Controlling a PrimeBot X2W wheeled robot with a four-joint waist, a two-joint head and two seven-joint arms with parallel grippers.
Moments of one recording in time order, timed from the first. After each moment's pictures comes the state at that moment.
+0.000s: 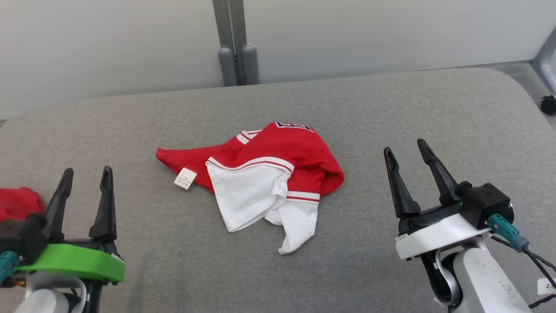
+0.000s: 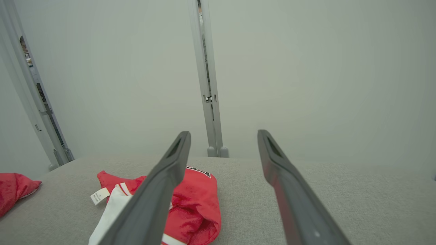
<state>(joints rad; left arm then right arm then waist) -0.14 0.63 -0.41 -0.05 -0.79 0.25 -0.25 -0.18 -0.11 0.18 0.11 0.24 0.13 -0.26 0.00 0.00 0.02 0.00</state>
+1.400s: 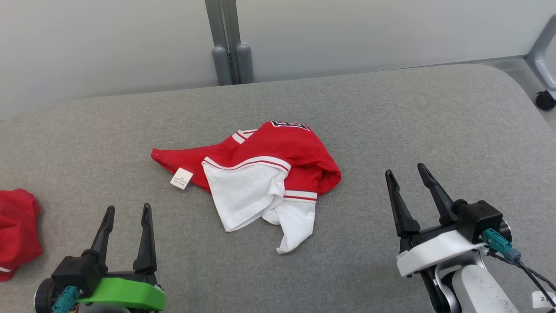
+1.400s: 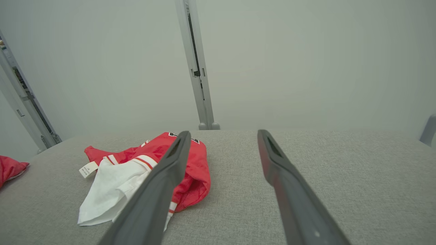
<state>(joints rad) 0.00 0.19 -0.11 0.13 -0.35 -0.03 -0.26 -0.13 -0.10 0.16 0.17 0.23 0.13 -0.26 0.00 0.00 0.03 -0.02</state>
